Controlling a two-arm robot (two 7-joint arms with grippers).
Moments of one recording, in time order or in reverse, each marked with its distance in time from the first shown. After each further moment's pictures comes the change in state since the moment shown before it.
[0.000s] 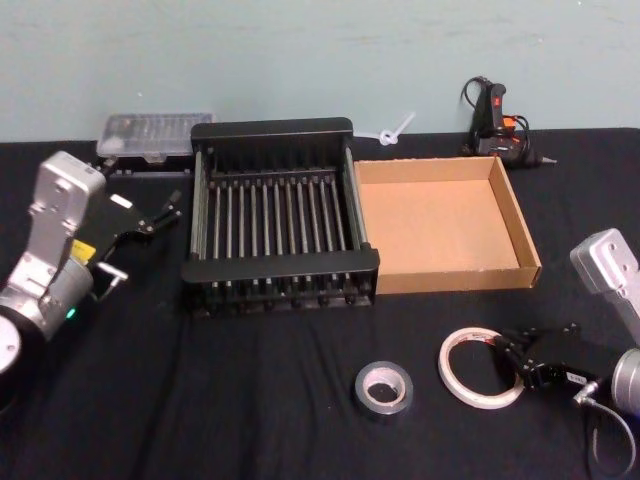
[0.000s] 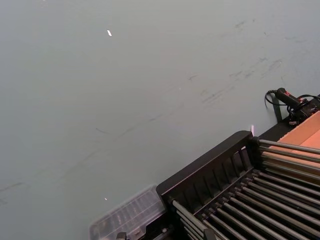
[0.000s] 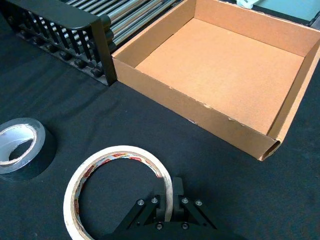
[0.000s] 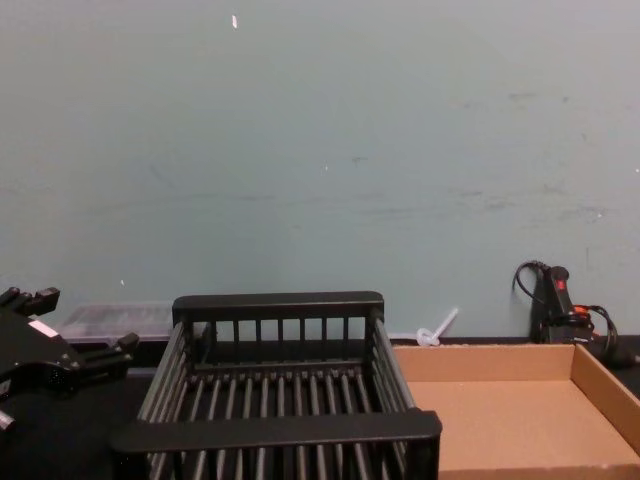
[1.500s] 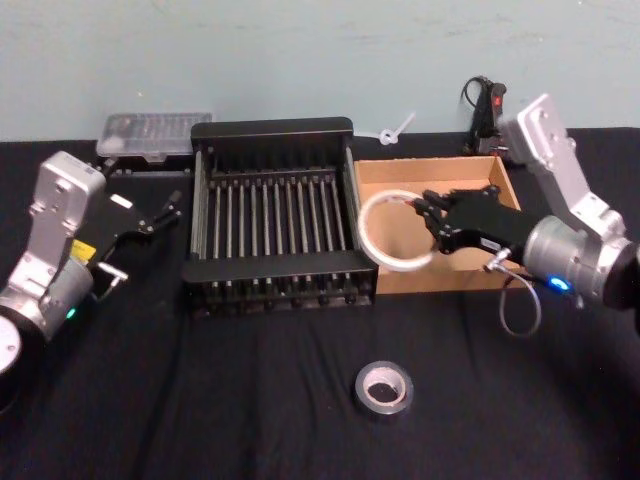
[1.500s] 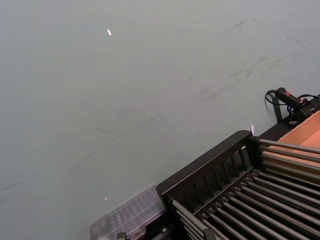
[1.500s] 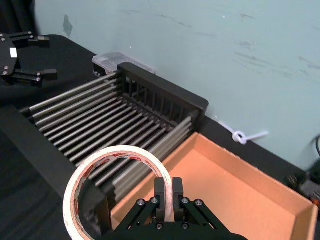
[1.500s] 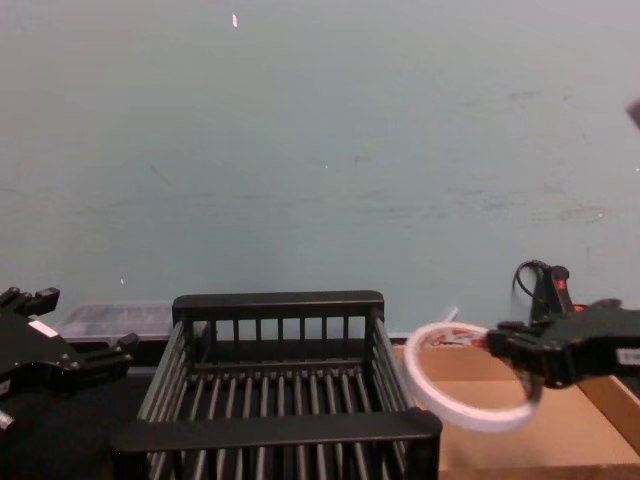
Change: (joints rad) left arm 0.000 0.000 0.000 0.000 0.000 0.000 0.000; right arm 0.337 -0.184 -0.120 0.111 -0.088 -0.074 -0.002
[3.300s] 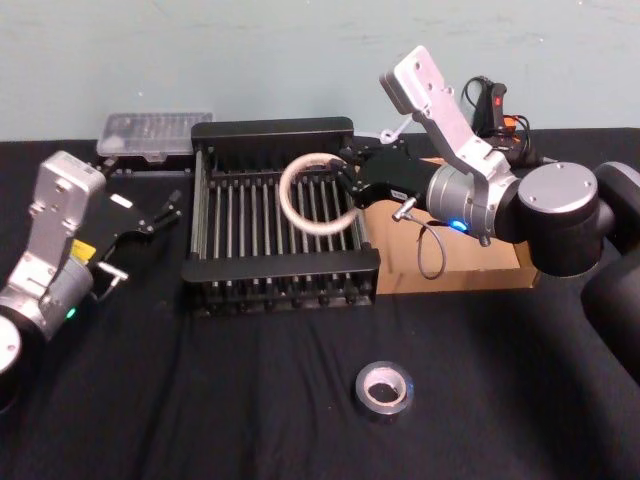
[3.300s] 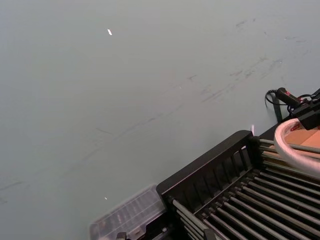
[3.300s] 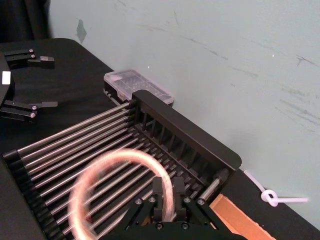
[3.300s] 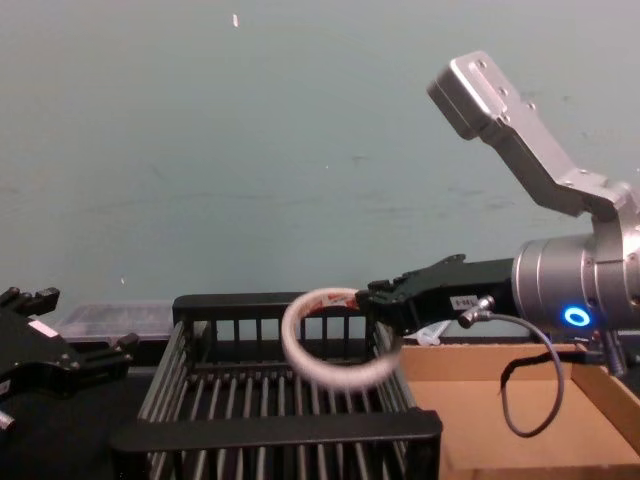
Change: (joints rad) left arm 0.000 0.000 0.000 0.000 0.000 0.000 0.000; right arm 0.266 -0.215 -0.127 0.293 -0.139 -0.030 0.036
